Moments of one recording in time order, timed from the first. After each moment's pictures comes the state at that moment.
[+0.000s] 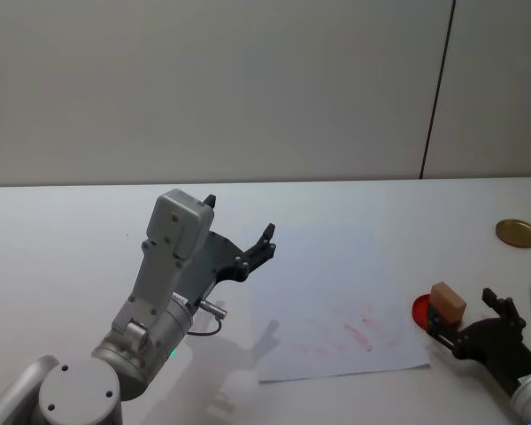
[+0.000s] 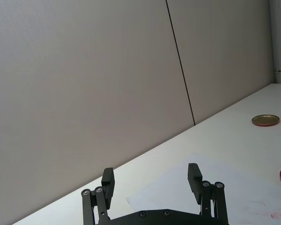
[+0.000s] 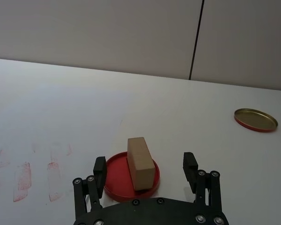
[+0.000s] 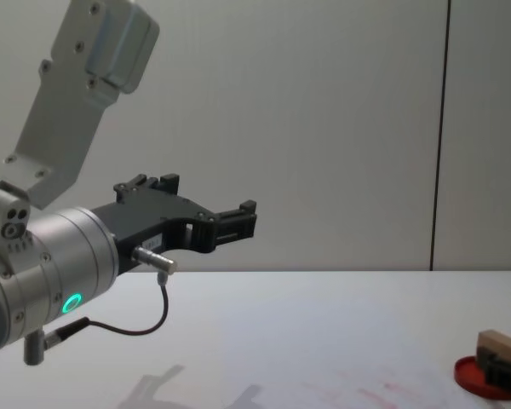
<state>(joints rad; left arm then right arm) -0.24 0.38 0.45 -1.63 -0.20 0.01 -0.01 0.02 0.28 -0.20 -1.45 0.22 -0.06 0.11</state>
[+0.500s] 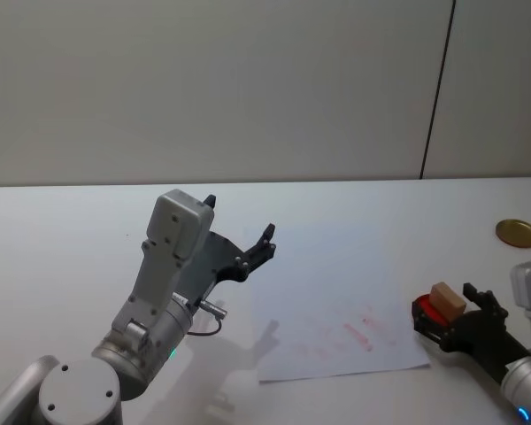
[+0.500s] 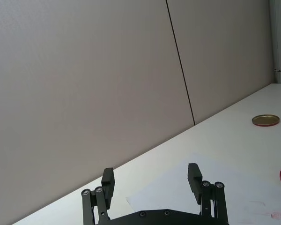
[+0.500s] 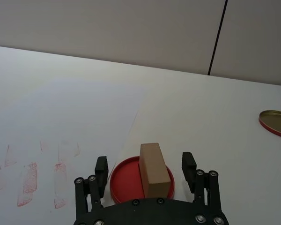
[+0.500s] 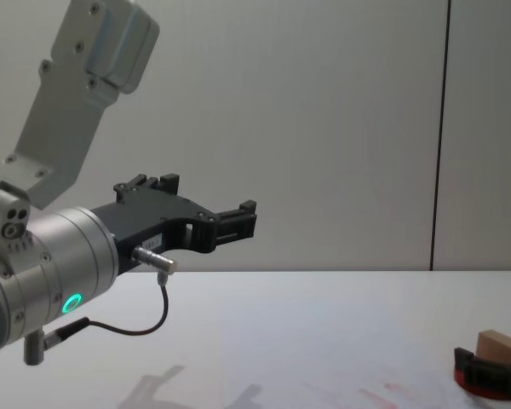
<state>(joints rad) -0.24 0.38 0.45 -1.63 -0.20 0.01 -0.01 0.10 0.27 -0.20 -1.39 0.21 0.00 0.21</state>
